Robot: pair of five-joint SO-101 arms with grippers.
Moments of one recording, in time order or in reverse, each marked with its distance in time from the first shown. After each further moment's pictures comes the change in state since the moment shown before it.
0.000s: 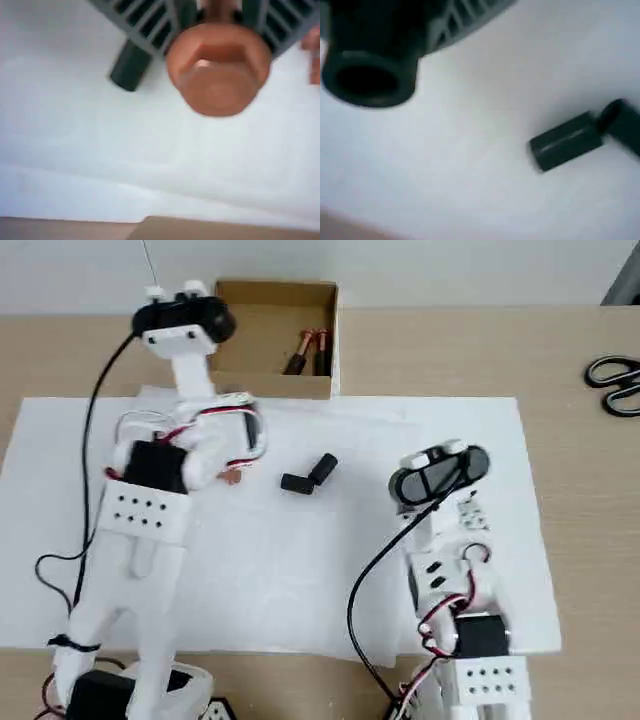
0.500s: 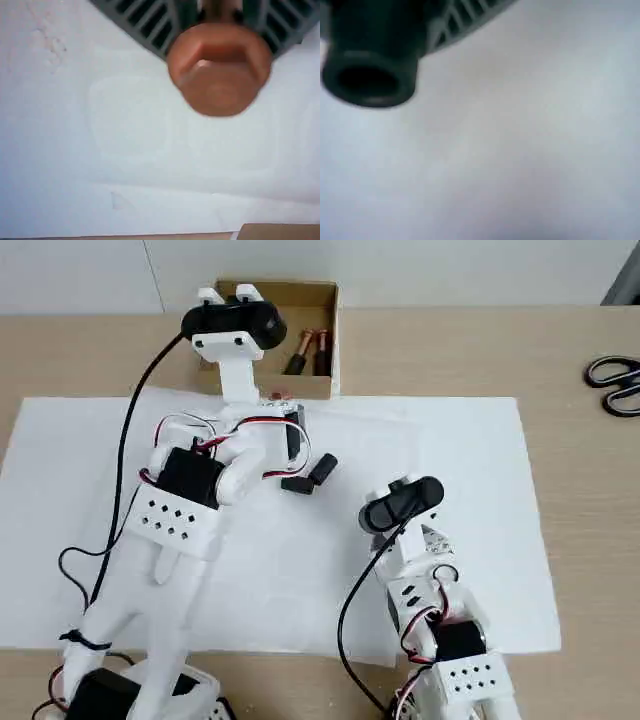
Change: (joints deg) left arm 8.1 0.0 0.0 -1.7 2.7; right arm -6.6 -0.2 13.0 -3.8 -1.2
